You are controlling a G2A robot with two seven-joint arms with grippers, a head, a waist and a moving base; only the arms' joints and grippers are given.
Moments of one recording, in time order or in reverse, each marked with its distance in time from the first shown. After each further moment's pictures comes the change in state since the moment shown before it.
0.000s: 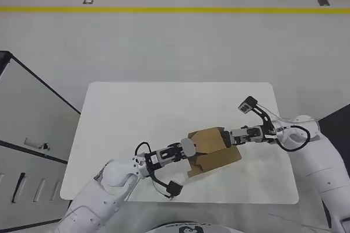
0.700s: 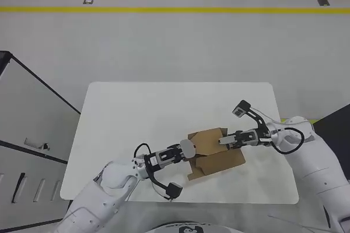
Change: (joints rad) left arm 0.016 0.005 -0.003 -0.008 -0.001 0.024 0.009; right arm 0.006 0.000 -0.049 -0.018 -0.013 0.004 0.004
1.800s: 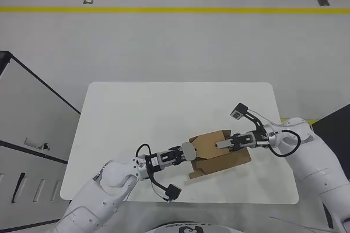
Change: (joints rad) left arm -0.016 0.010 0.010 0.006 0.015 -0.054 0.032; right arm 0.008 0.024 -0.047 -0.011 -0.023 -0.030 -0.031
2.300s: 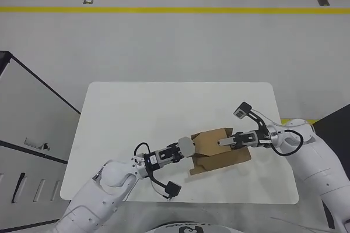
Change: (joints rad) left arm 0.004 0.002 -0.015 -0.001 -0.031 0.022 -0.031; right arm -0.008 0.009 0.009 0.027 0.050 -0.015 -0.015
